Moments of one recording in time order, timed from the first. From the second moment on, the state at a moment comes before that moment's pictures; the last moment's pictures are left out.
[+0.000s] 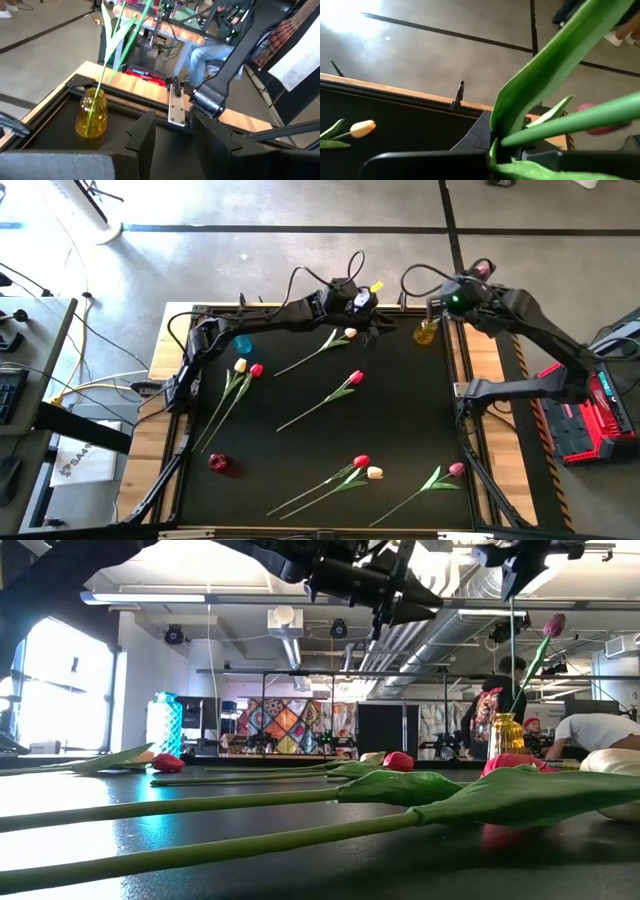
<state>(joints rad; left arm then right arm) 0.32 2.16 1.95 -0.07 0.28 -0.22 -0.53 1.09 1.43 -1.28 0.76 0.57</state>
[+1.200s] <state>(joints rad) 0.37 2.16 1.95 -0.17 0.24 -0.20 -0.71 1.15 1.20 -1.10 0.57 0.70</state>
